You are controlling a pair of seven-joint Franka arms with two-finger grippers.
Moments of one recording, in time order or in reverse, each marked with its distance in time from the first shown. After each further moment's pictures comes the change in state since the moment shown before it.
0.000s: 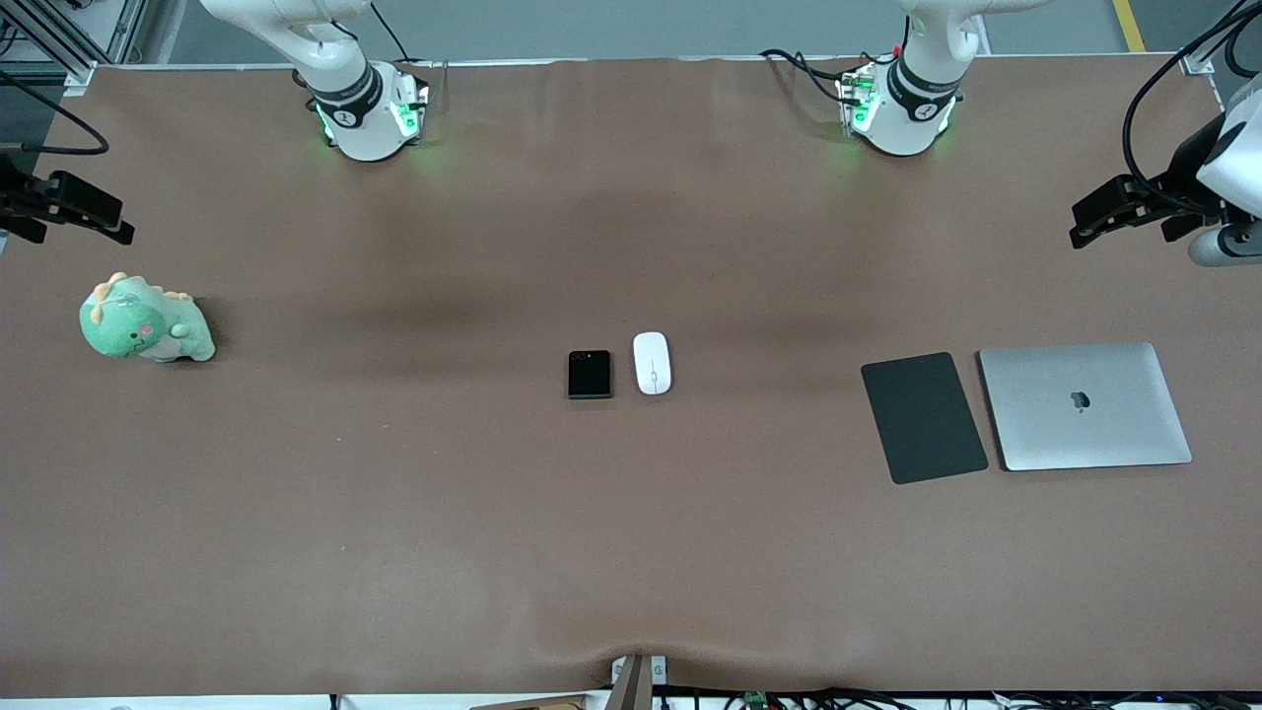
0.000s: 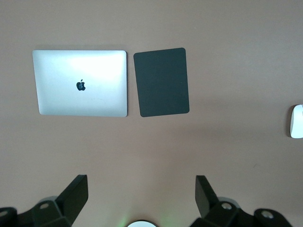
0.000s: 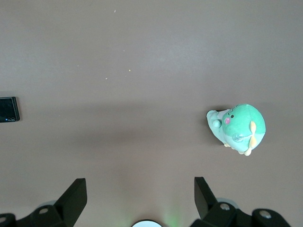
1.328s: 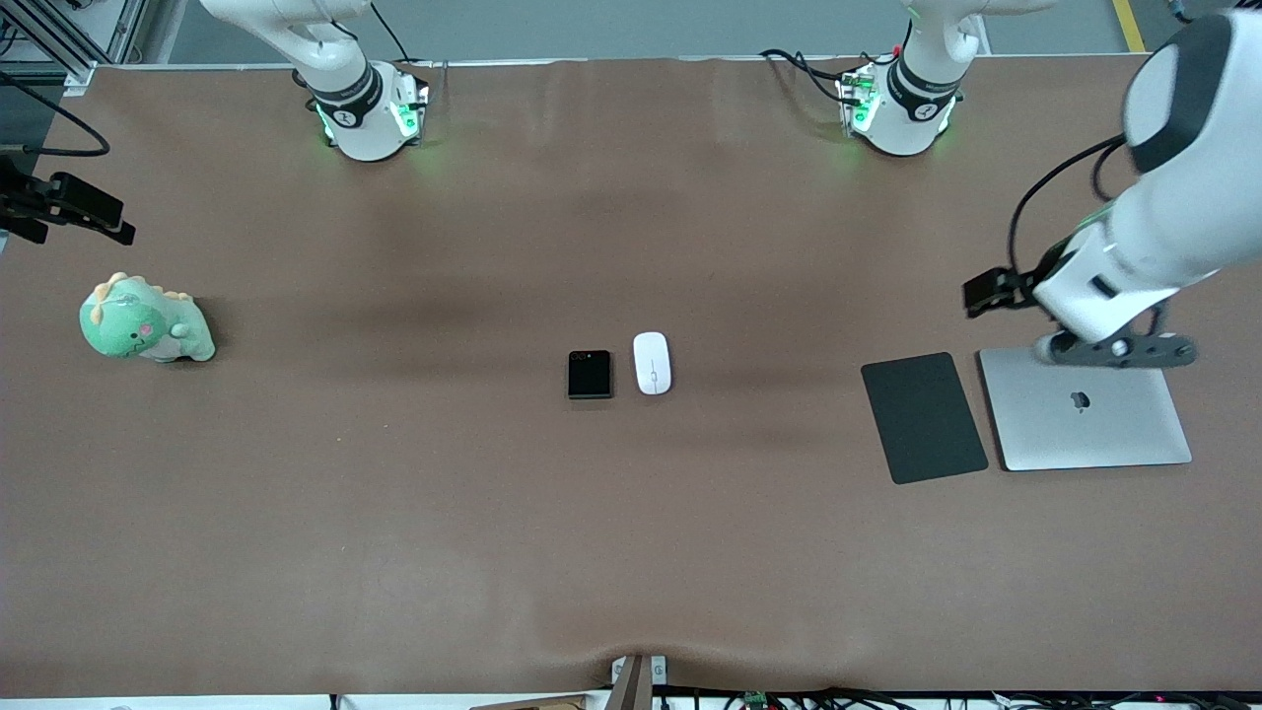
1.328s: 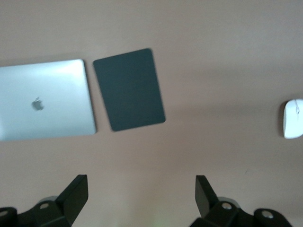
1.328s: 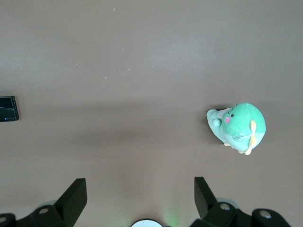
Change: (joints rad) left arm -0.119 0.229 -0.034 0.030 0.000 0.132 -0.059; right arm -0.001 0.000 -0.002 -0.005 0.000 0.000 -0.001
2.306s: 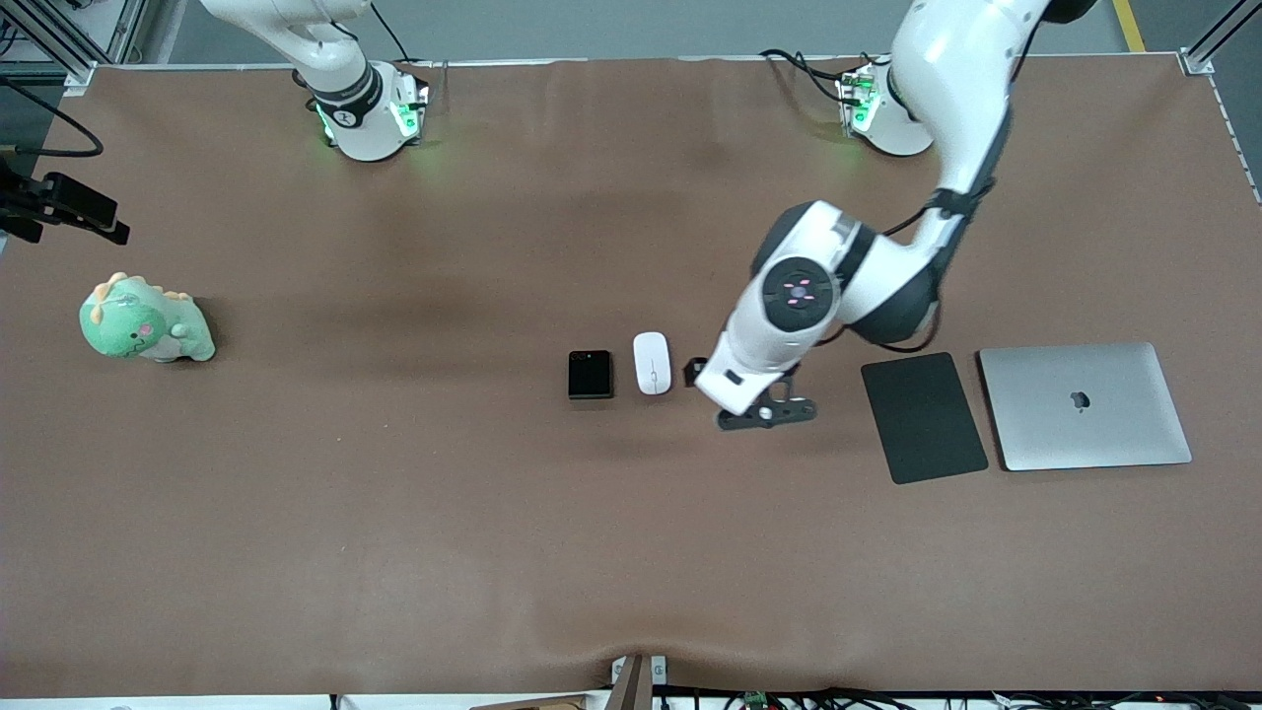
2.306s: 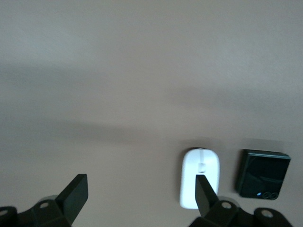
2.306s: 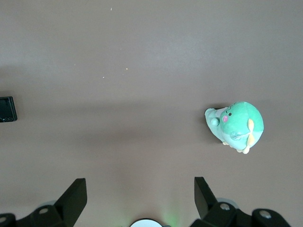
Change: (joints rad) left arm -0.417 0.417 -0.010 0.003 0.000 0.507 -0.596; right arm -0.013 0.000 0.001 -0.001 0.000 -0.001 -0.005
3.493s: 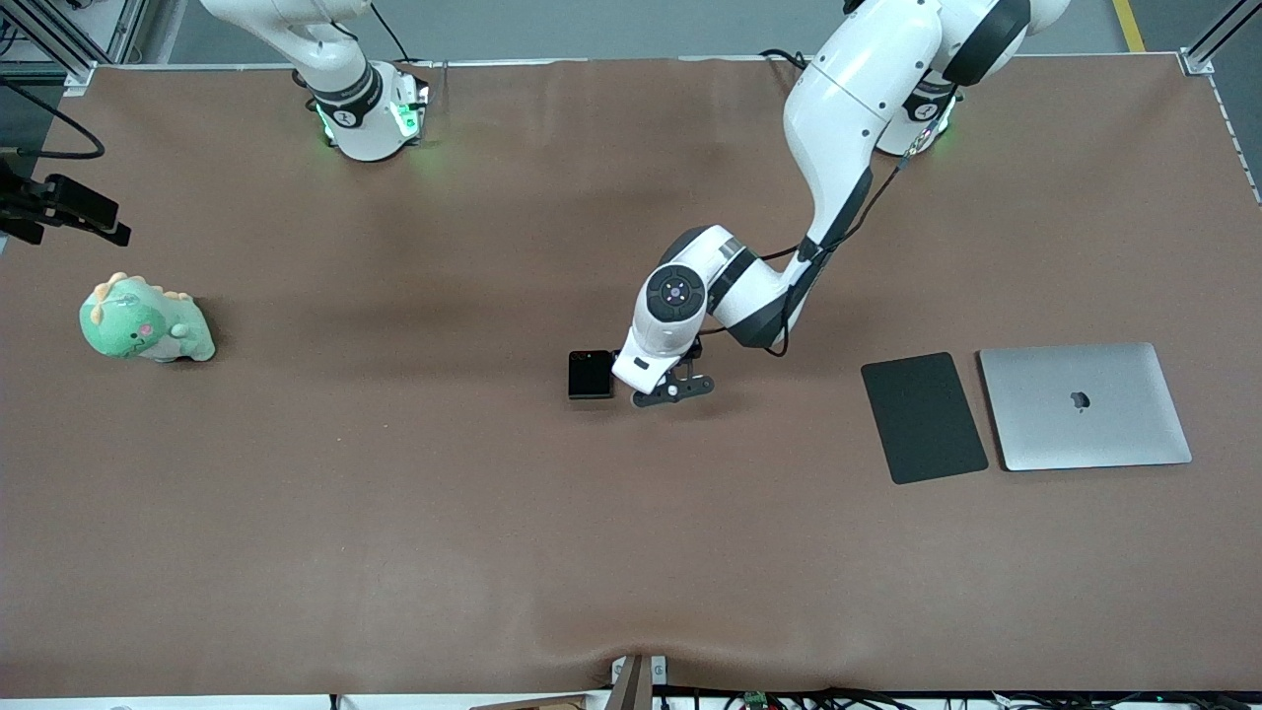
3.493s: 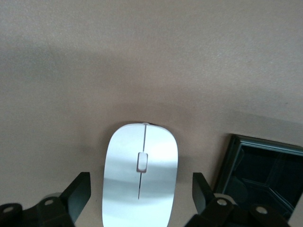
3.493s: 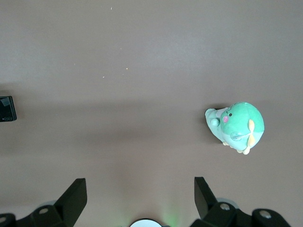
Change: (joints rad) left arm -0.146 0.202 0.006 0.007 0.002 0.211 -0.196; right arm 0.000 0.008 0.001 0.000 0.000 0.002 -0.003
